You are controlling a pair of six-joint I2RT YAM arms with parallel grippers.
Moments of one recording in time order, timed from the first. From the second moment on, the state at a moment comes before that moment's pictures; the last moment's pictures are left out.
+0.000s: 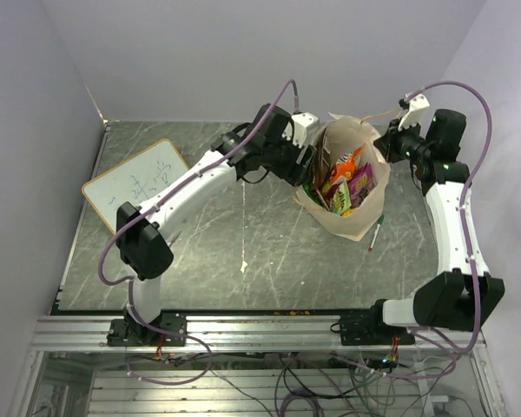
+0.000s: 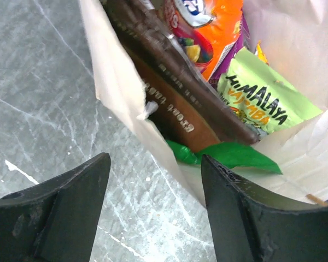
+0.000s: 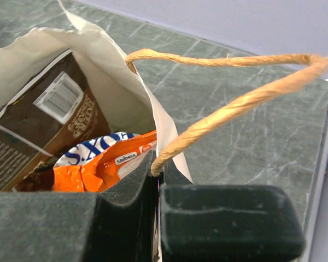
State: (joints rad) left arm -0.80 1.89 1.95 -0.69 0.21 -0.09; right arm -0.14 1.31 1.32 -0.40 -0.53 -0.20
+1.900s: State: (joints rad) left arm -0.82 2.01 1.80 -0.15 0.29 -0.21; right arm -0.27 1.80 1.84 -0.76 -0.71 -0.26
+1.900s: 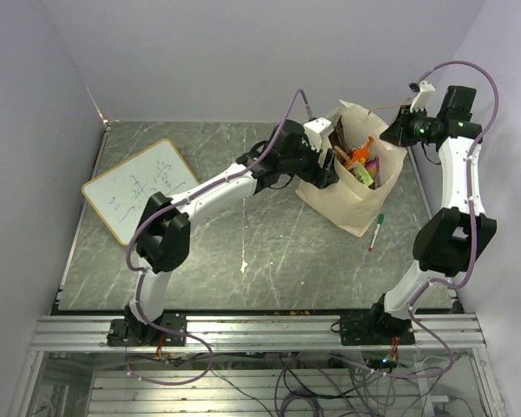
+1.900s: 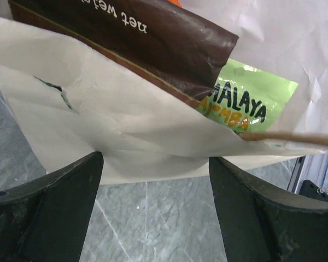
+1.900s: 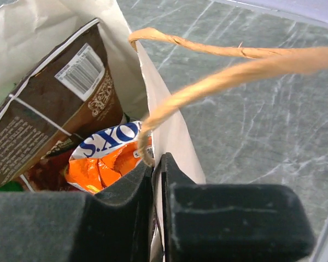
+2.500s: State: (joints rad) left arm -0.81 2.07 1.85 -0.14 0.31 -0.32; right arm -0.28 1.76 1.81 -0.83 -0.85 -0.28
